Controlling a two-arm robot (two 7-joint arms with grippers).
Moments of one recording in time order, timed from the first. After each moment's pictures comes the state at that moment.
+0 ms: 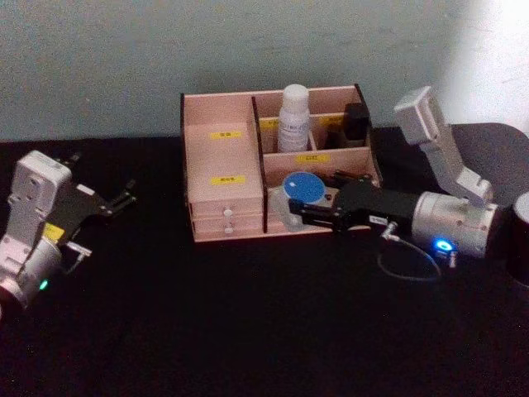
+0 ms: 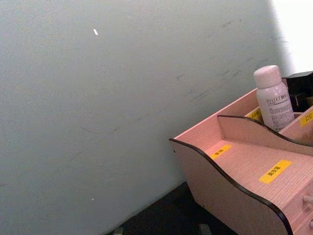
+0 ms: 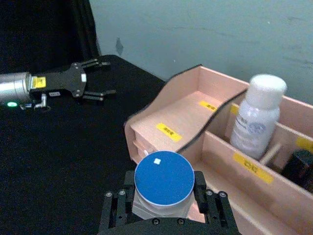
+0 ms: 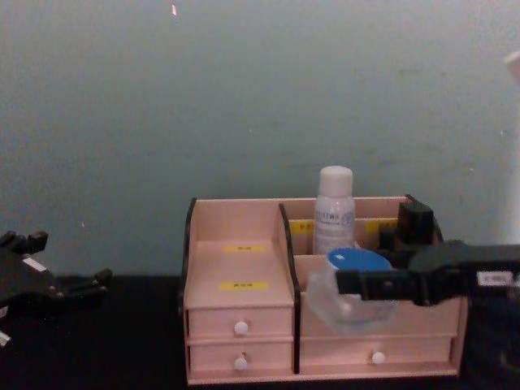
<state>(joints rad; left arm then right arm) -0.20 0.60 0.45 -1.41 -0.25 -0.12 0.03 0.38 0.55 -0.51 -1.48 0.52 0.27 0.58</state>
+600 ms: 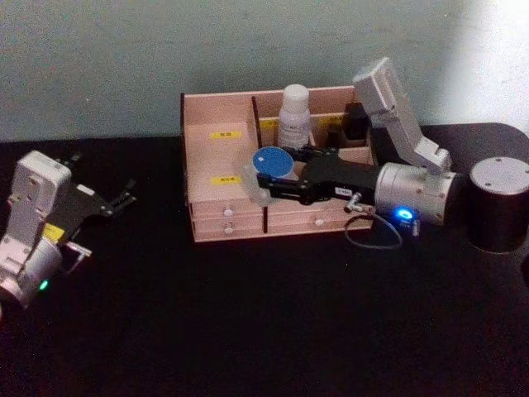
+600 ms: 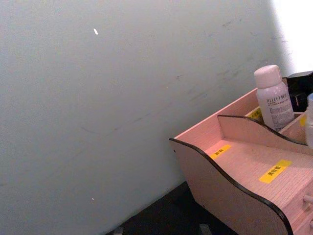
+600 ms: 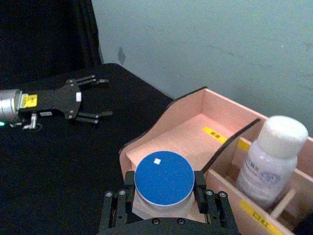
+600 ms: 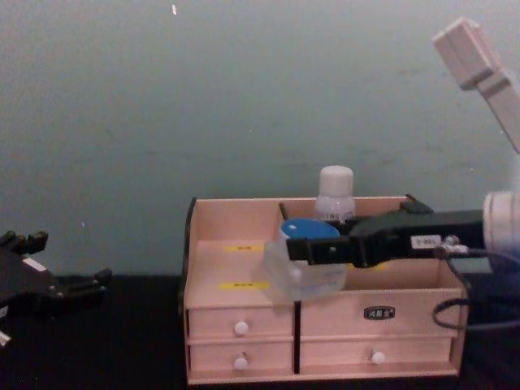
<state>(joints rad) -0.20 0.60 0.45 -1.41 -0.25 -0.12 0.03 0.53 0.45 -0.59 -1.35 0.49 0.25 0.58</state>
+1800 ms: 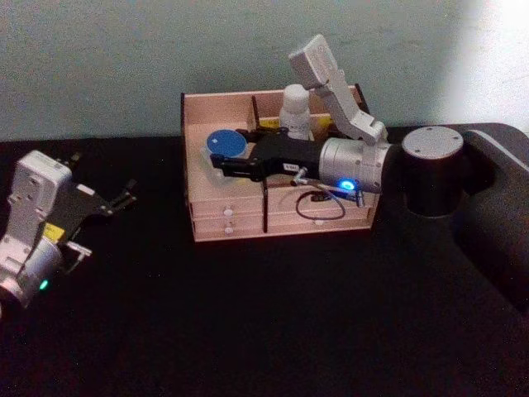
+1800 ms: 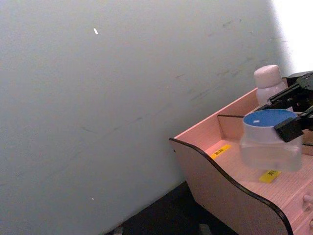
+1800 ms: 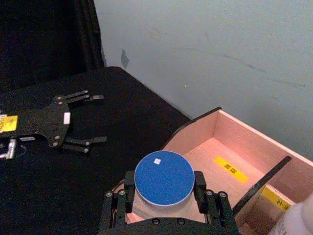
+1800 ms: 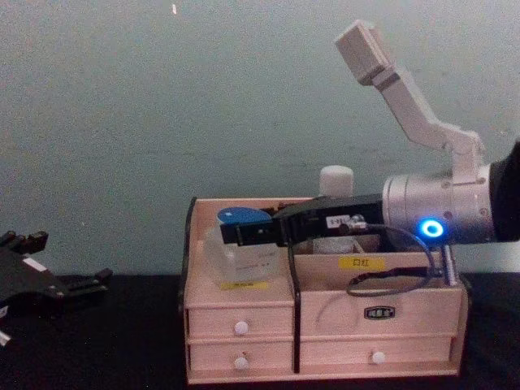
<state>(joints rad) -0.20 0.60 0.45 -1.41 -0.25 -0.12 0.03 0.72 0.25 -0.66 -1.06 0.43 0.22 0.61</state>
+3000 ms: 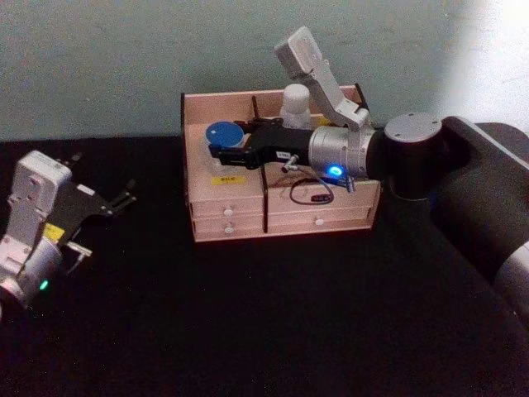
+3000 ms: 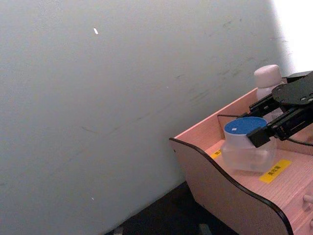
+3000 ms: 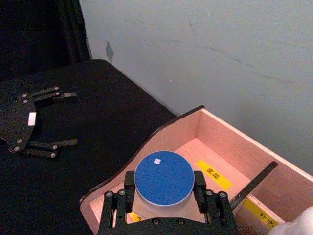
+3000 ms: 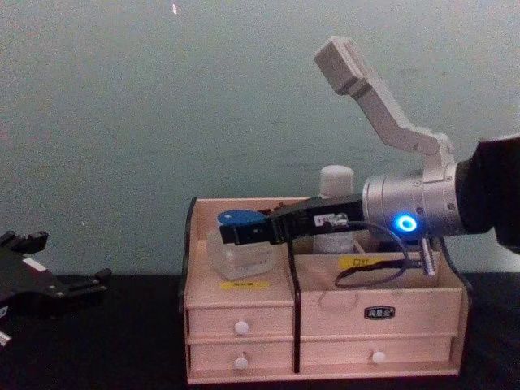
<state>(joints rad) -0.20 0.60 0.45 -1.41 -0.25 -0.12 0.03 0.82 0.15 -0.64 -0.83 0.35 0.17 0.64</state>
